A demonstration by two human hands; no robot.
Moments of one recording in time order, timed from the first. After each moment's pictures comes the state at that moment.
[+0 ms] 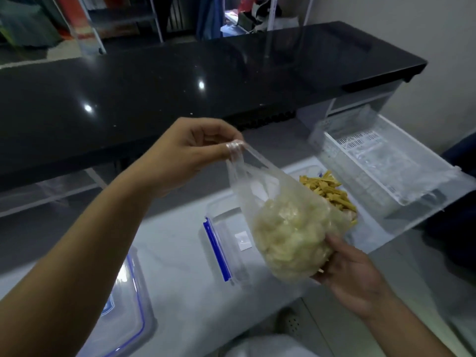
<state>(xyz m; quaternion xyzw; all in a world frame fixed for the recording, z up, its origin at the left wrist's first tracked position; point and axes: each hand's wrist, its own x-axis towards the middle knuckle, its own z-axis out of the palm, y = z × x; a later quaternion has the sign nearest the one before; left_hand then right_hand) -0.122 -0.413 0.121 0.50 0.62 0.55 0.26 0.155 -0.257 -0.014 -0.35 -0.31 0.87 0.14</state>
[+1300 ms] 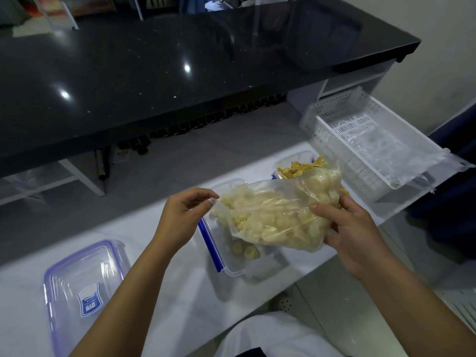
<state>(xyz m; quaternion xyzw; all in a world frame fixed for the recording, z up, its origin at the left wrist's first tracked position) -0.091 -0.433 -0.040 0.27 0.75 0.56 0.22 0.132 -0.242 0.022 -0.42 -0.51 0.72 0.21</state>
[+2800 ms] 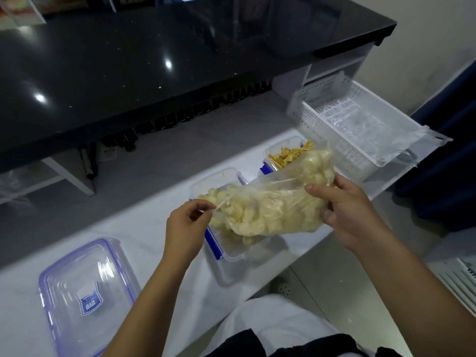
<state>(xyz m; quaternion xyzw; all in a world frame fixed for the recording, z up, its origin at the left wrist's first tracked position) -0.054 -0.445 -0.067 0.19 0.79 0.55 0.22 0.135 -0.247 0.022 -0.44 -0.50 0.71 0.23</state>
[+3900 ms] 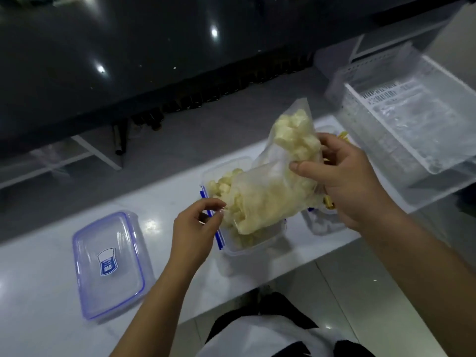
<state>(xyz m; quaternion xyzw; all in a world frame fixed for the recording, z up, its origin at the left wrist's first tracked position) -0.018 -0.440 -0.056 0.13 0.85 0.48 0.18 0.090 -0.206 0.034 -0.27 -0.62 0.72 0.16</state>
